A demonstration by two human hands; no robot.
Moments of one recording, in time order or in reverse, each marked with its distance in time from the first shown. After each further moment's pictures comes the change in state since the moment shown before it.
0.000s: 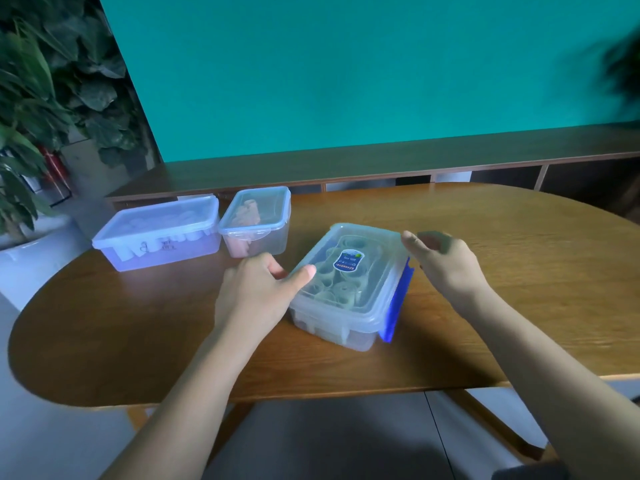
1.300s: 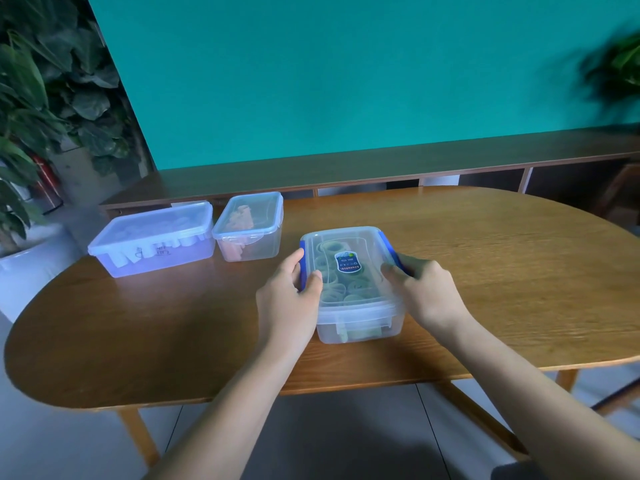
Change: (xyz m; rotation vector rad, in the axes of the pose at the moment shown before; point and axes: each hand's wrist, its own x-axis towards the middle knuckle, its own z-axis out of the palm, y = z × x) left_hand -0.032 0.029 0.038 -0.462 0.034 -0.018; right_hand -0.054 -0.016 0.002 -0.032 -0.092 -0.098
